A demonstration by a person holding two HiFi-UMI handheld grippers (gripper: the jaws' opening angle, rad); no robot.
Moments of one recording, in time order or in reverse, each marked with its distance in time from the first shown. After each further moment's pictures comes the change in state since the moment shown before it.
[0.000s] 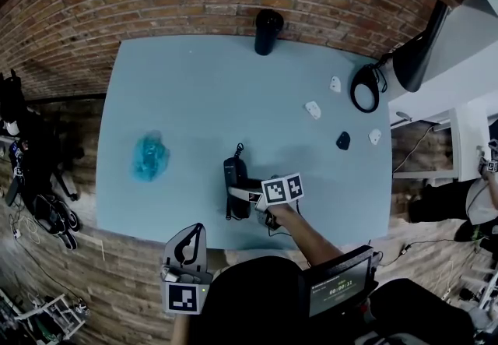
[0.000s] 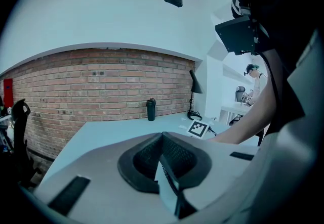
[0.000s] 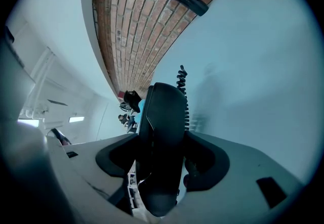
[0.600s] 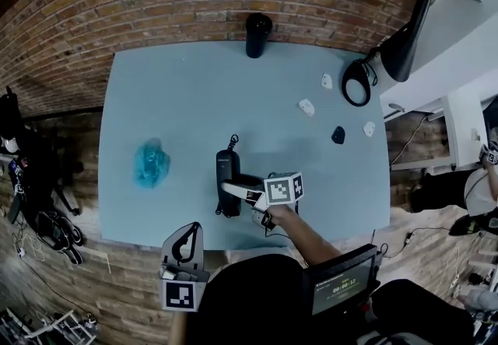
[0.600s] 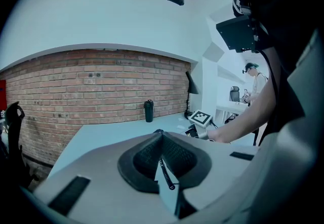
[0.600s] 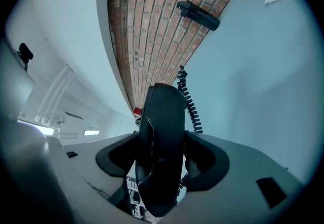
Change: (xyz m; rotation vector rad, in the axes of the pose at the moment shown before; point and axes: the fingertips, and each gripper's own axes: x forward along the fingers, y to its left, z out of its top) left arm -0.006 0.018 0.002 0.041 -0.025 -0.057; right arm -0.008 0.069 0.036 0.007 -0.199 0.180
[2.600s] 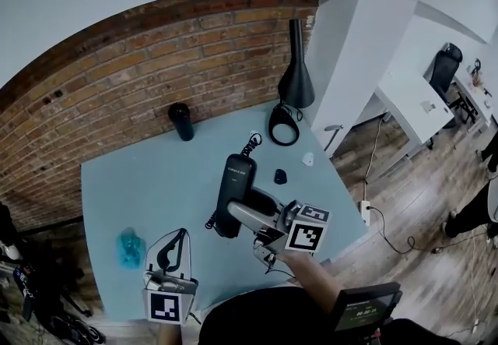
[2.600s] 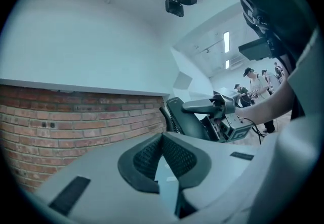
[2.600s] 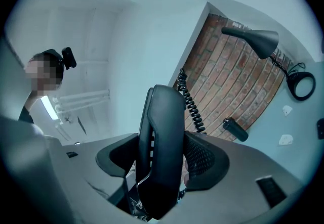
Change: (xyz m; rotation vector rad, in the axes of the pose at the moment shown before) left arm 0.062 -0.080 0.171 0.301 -0.428 -0.262; right arm -0.237 0.208 0.144 -0.422 -0.737 0.119
